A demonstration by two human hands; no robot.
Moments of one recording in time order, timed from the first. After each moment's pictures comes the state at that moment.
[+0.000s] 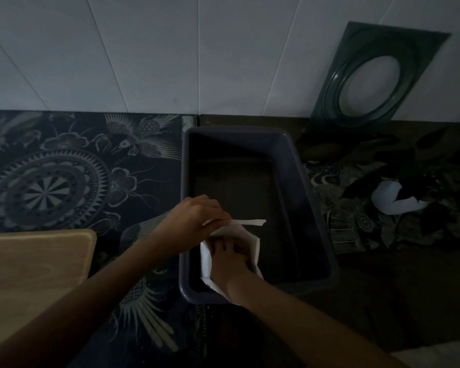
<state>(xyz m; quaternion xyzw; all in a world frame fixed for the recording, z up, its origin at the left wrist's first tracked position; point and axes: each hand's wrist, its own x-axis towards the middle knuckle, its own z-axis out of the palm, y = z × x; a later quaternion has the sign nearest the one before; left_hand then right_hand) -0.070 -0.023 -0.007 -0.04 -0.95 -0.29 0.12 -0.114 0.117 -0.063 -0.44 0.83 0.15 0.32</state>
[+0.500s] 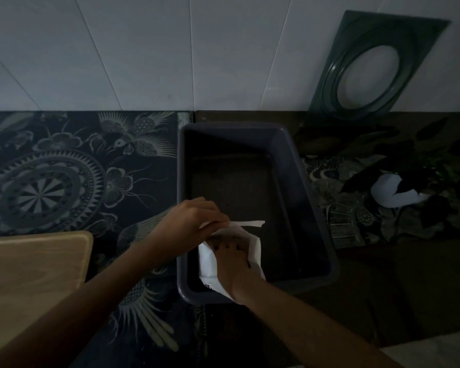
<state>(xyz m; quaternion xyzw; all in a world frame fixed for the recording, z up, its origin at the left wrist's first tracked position) -0.069 -0.019 -0.012 -0.04 -0.95 -0.30 0.11 -0.121 0.131 -0.072 -0.43 0.84 0.03 0.32</state>
